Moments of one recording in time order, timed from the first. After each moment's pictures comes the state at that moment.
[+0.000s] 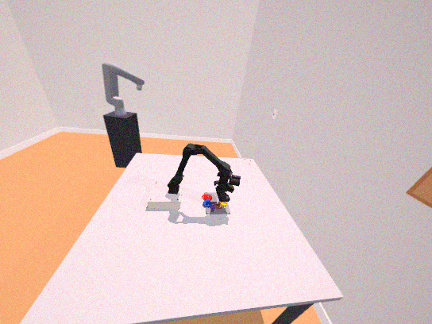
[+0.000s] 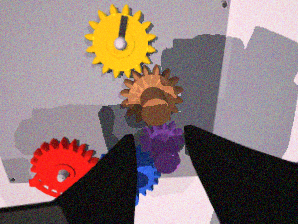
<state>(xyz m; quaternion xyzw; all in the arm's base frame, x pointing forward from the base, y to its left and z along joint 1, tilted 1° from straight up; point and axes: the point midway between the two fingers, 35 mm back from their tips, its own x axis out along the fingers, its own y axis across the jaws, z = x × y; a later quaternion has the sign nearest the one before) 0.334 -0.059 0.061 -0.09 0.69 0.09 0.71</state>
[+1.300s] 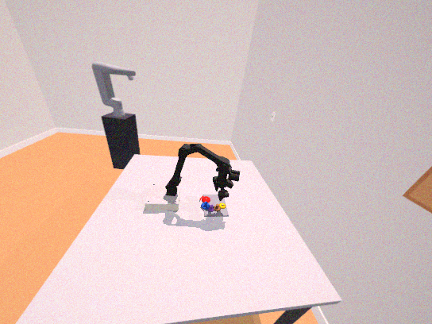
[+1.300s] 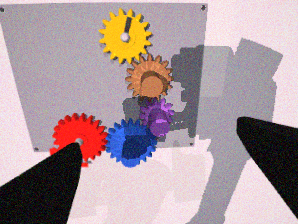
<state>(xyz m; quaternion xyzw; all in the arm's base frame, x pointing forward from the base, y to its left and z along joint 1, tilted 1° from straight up) 0.328 -0.058 0.114 -0.09 0.69 0.09 0.72</state>
